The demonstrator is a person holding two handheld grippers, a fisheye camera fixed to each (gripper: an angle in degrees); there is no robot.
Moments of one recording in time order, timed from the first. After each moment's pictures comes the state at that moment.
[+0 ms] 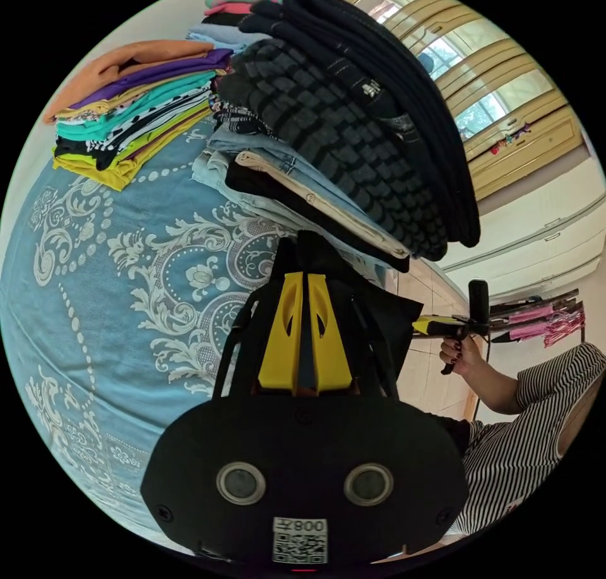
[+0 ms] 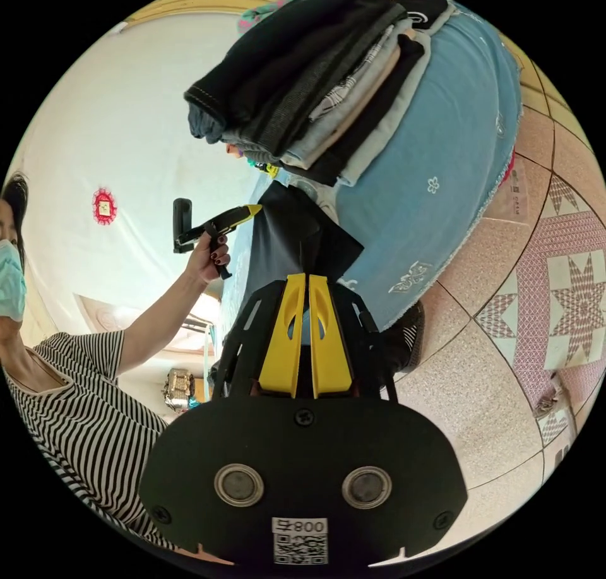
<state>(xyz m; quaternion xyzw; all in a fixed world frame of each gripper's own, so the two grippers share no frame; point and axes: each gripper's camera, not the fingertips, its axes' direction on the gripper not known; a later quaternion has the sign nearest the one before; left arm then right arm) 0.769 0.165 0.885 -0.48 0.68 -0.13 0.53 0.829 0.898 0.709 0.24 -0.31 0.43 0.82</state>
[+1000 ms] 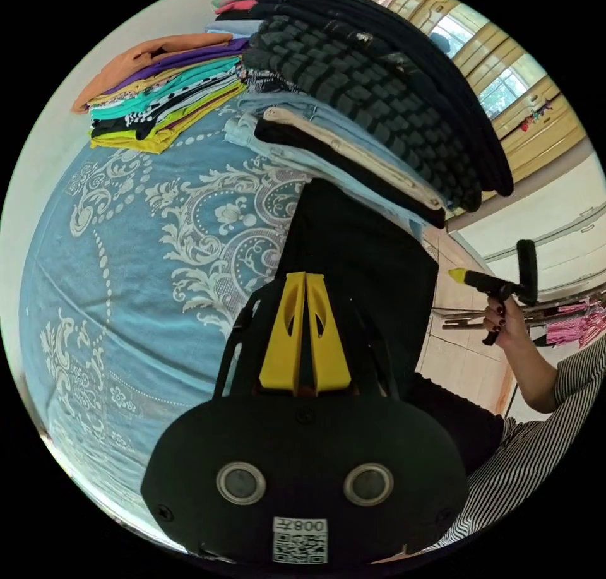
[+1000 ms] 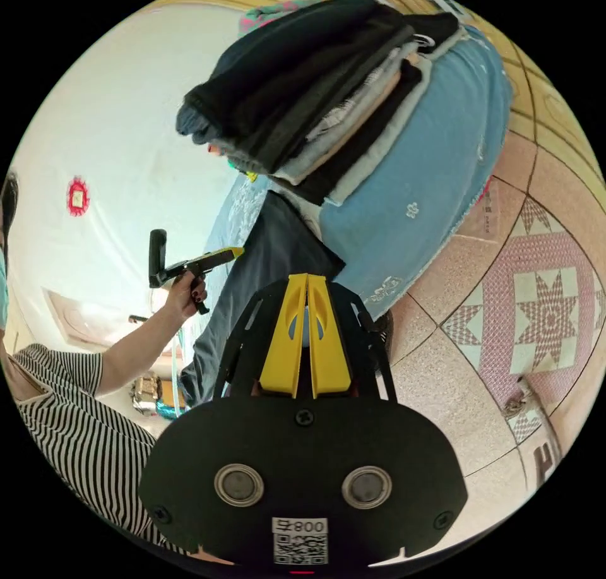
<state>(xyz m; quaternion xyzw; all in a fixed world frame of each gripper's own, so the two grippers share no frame) 0.604 0.173 0.771 -0.53 0.62 -0.06 0.58 0.715 0.715 0.707 0.21 -0.23 0.41 0.86</state>
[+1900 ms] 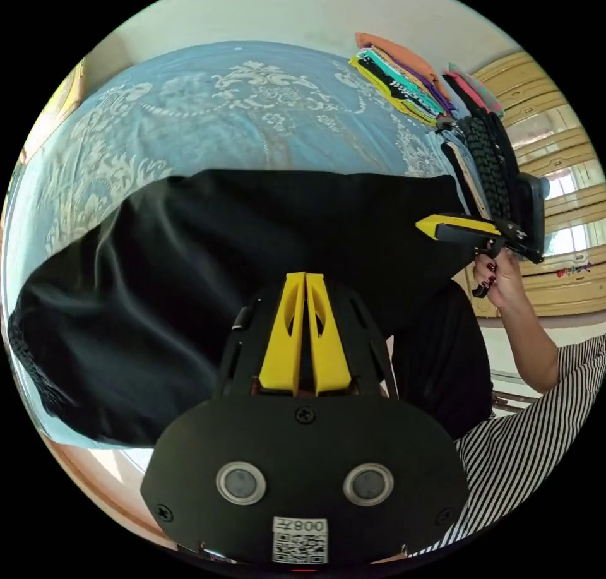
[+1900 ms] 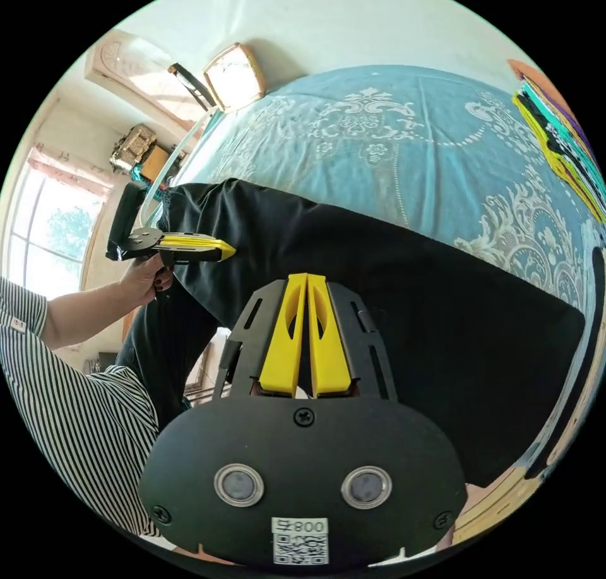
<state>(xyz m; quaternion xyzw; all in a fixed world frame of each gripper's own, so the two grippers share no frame) 0.086 0.353 0.517 -0.68 0.39 -0.35 0.51 0.309 0.277 0.751 -0.02 -0.21 -0.08 0.98</state>
